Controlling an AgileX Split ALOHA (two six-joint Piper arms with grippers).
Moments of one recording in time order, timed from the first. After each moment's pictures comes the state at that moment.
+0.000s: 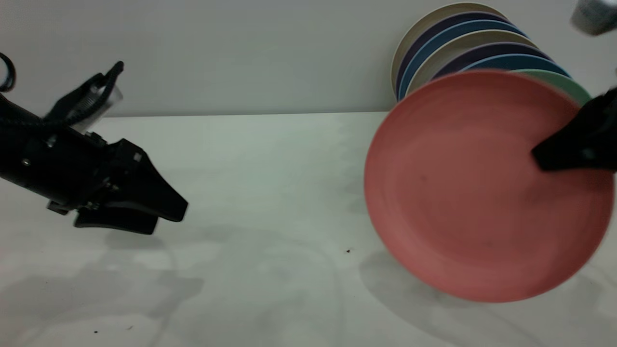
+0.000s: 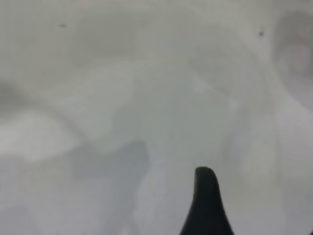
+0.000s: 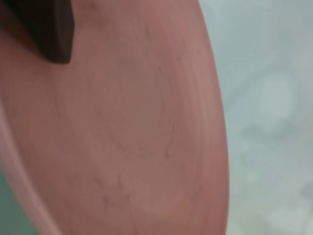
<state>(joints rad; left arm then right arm) 0.02 1.97 -0.84 -1.24 0.59 1.25 0.07 1.45 -0.57 1.36 0.38 -1.80</state>
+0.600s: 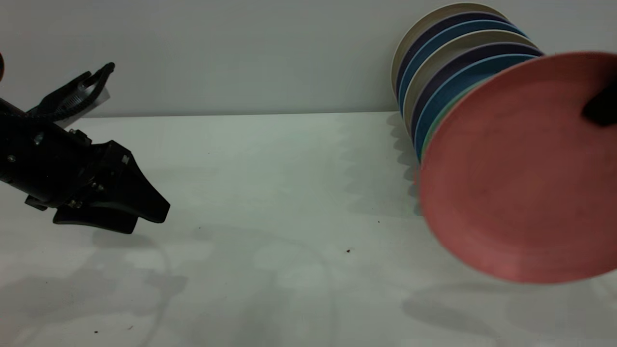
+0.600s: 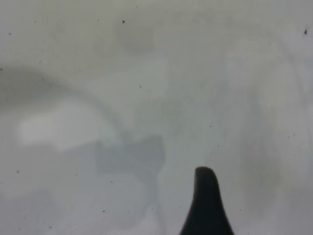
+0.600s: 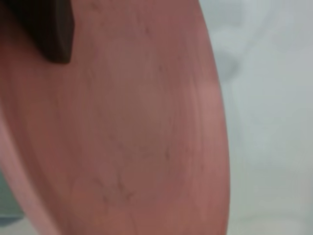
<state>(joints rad) 0.03 1.94 -0.84 -1.15 0.53 1.17 0.07 1.39 -0.83 0.54 0.61 -1.54</state>
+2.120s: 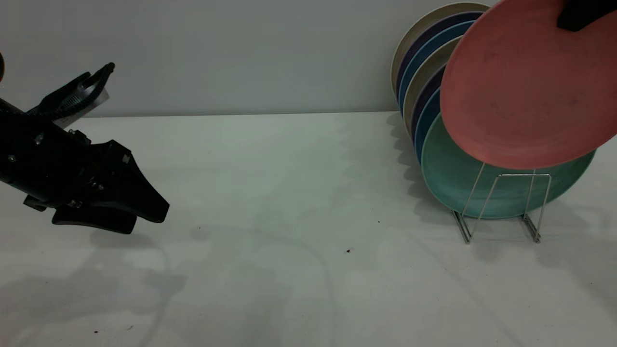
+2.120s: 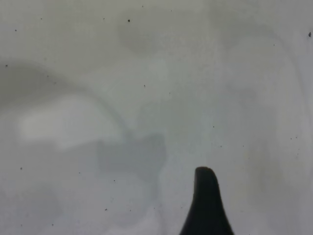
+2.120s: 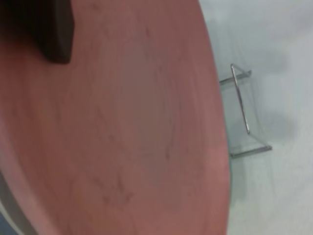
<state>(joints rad) 0.03 1.94 -0.84 -1.15 0.52 1.16 0.07 1.71 -1.31 0.26 0.64 -1.49</state>
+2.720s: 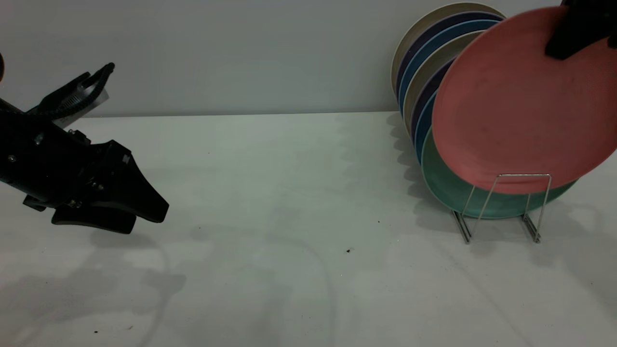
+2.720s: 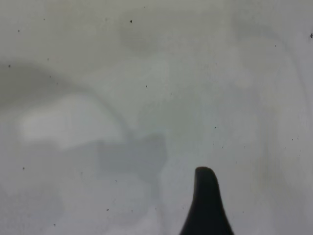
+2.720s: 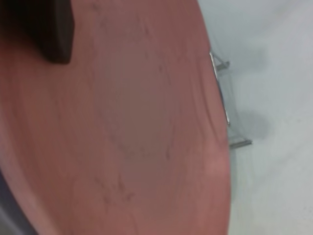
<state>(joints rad) 0.03 1.94 -0.84 -1.15 0.52 1.16 0.07 1.78 -1.31 0.29 0.63 -1.49</state>
